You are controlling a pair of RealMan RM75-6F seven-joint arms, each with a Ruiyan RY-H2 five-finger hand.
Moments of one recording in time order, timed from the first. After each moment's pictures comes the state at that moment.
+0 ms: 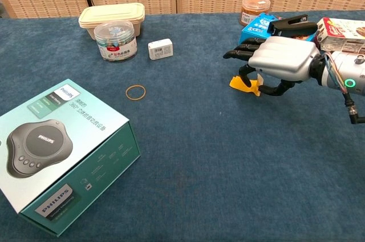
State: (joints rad) left arm -0.13 -0.82 -0.14 -1.94 1.28 1.41 -0.10; right arm 0.85 -1.72 -0.06 -0.74 -1.70 1.03 -0.01
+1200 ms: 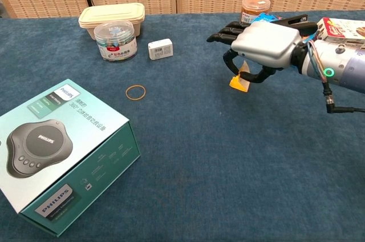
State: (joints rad) left arm -0.13 -0.82 -0.14 -1.95 1.29 1.41 -0.09; right arm 0.89 -1.78 0.00 -0.70 -1.68 1.07 0.01
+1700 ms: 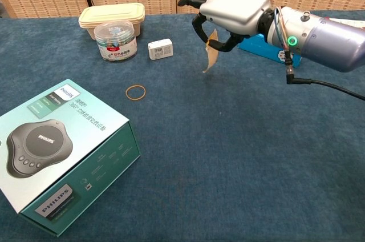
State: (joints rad) left arm -0.13 -0.82 -0.13 -1.94 1.29 1.40 -0.09; right arm 1.00 -1.80 0.12 -0.73 -1.63 1.07 -0.06
